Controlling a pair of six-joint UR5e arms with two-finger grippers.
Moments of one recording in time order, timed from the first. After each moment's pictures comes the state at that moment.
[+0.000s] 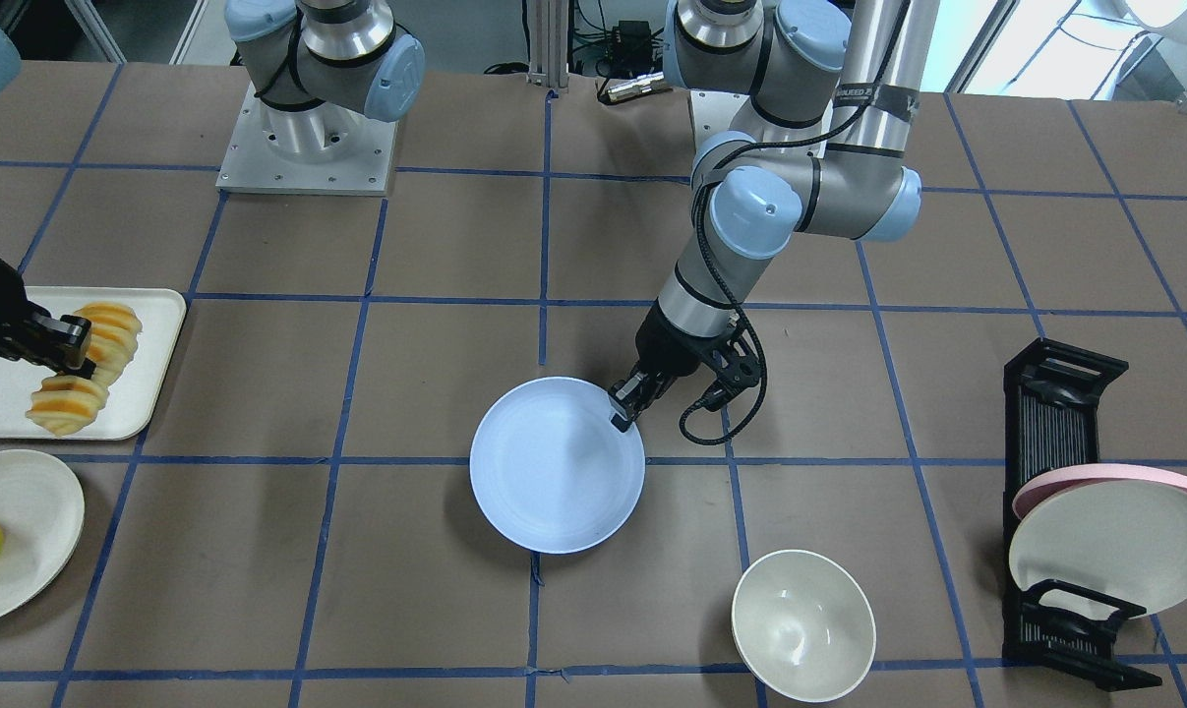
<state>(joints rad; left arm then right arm) -1.71 -1.88 -2.11 -0.40 1.31 -0.94 1.17 -1.43 1.74 -1.86 -1.50 -0.29</state>
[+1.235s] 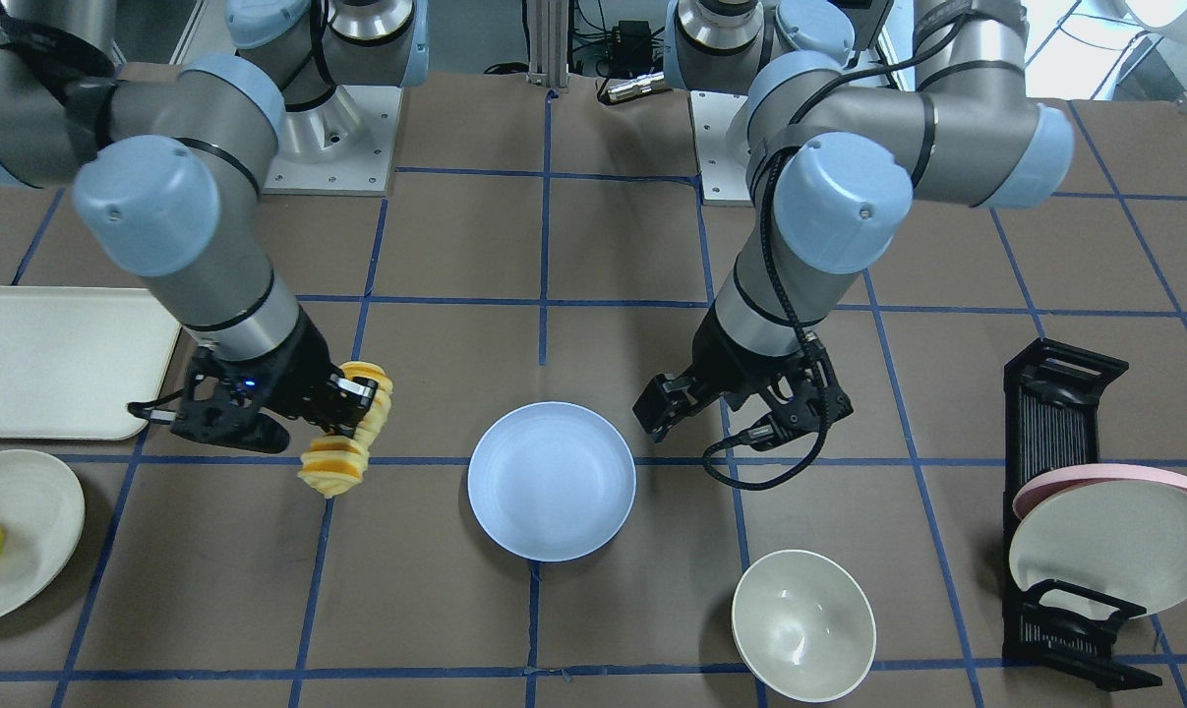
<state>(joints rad) -1.66 -1.85 -1.56 -1.27 1.47 -0.49 1.63 -1.29 1.70 -2.08 -1.43 0.27</state>
